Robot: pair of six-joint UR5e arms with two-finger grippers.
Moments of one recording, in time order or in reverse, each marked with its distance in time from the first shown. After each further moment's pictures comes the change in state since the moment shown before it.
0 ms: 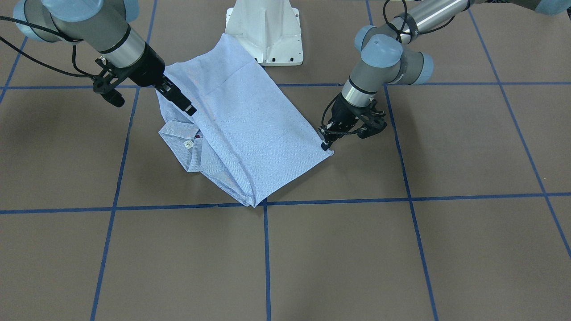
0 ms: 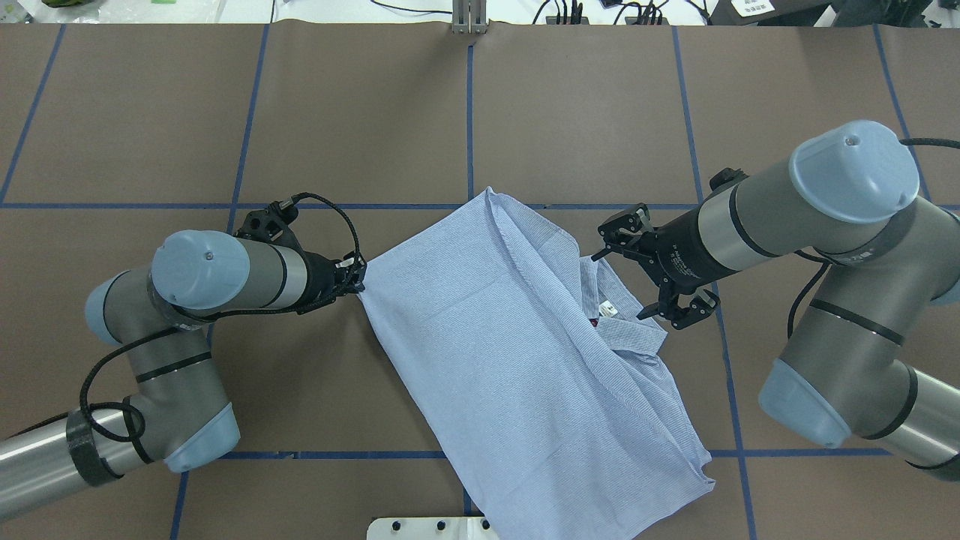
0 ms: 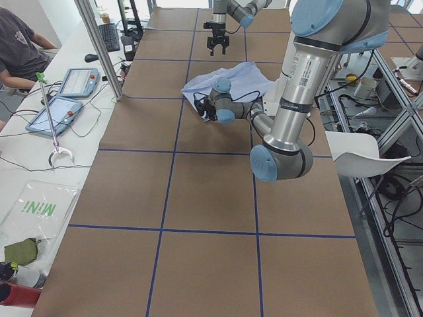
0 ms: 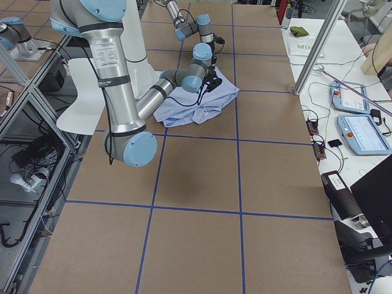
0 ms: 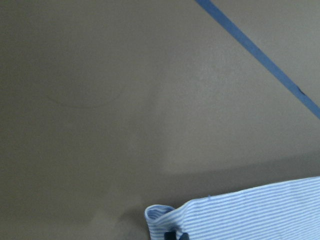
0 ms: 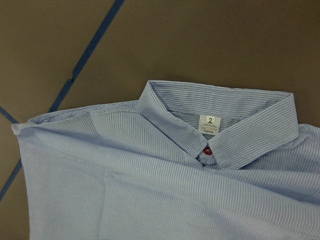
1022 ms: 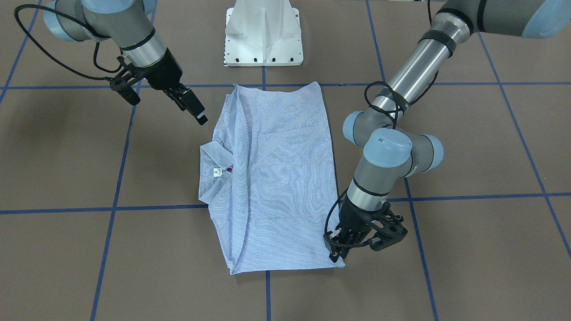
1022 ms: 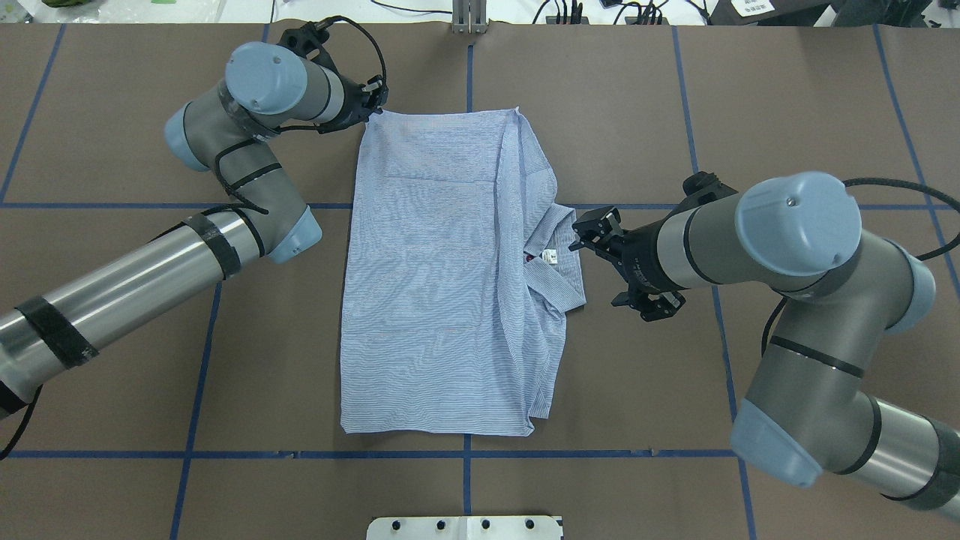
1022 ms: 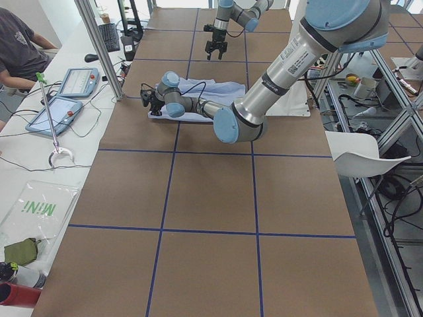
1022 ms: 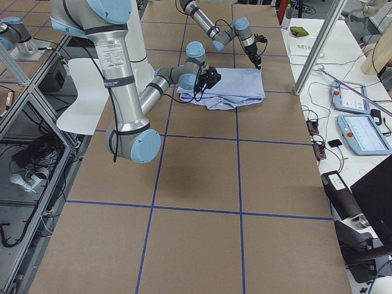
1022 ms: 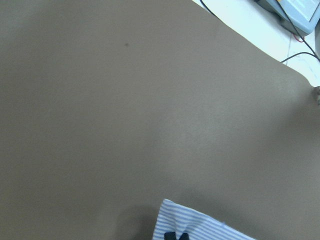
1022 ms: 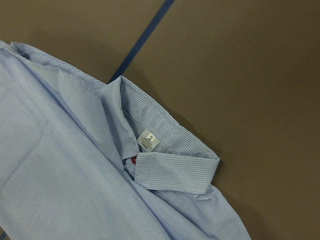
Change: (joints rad) left arm -0.257 -0.415 0.635 -0.240 -0.028 0.248; right arm -0.133 0.037 -0.002 -0.010 -0.337 -0.031
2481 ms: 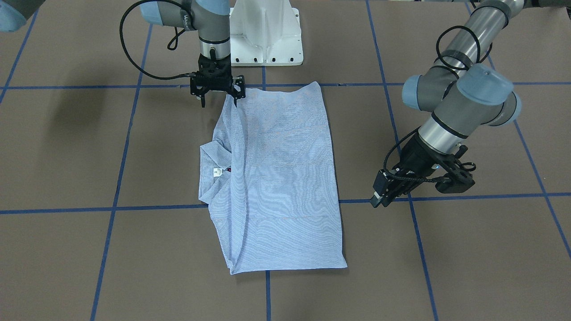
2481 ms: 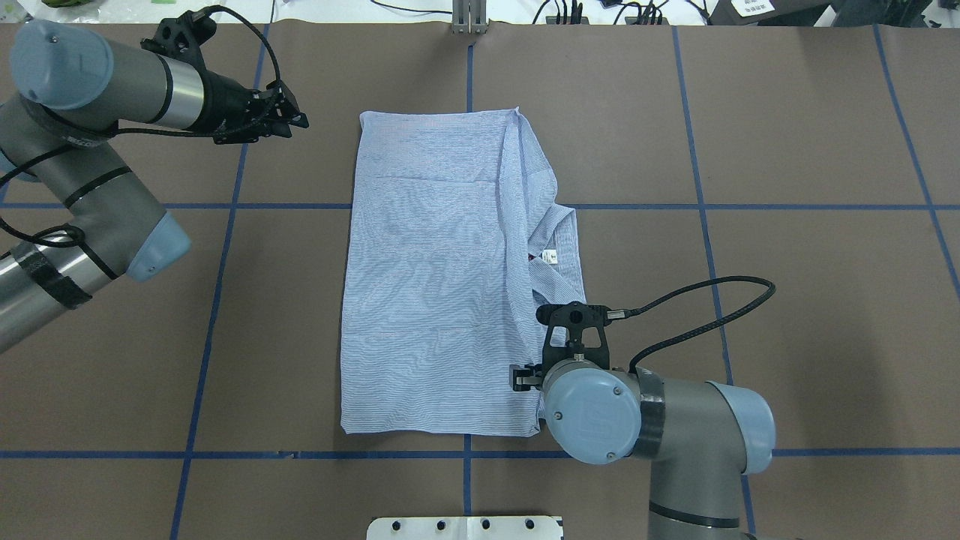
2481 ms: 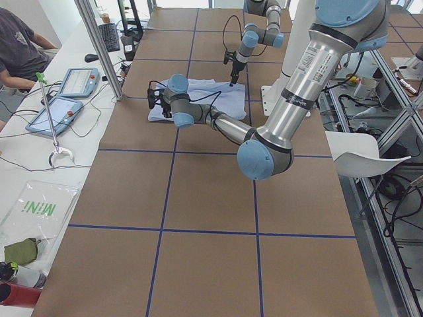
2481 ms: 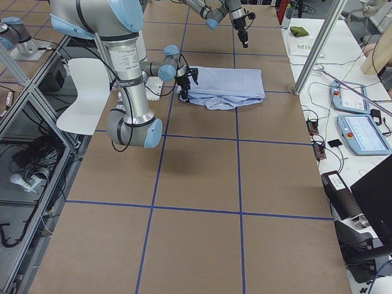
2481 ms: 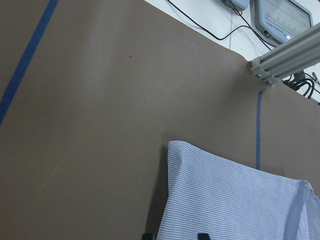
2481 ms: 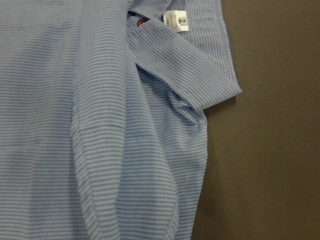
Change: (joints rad) left arm -0.101 0.325 -0.446 0.007 -0.240 0.084; right arm -0.327 0.110 -0.071 -0.393 -0.386 -0.617
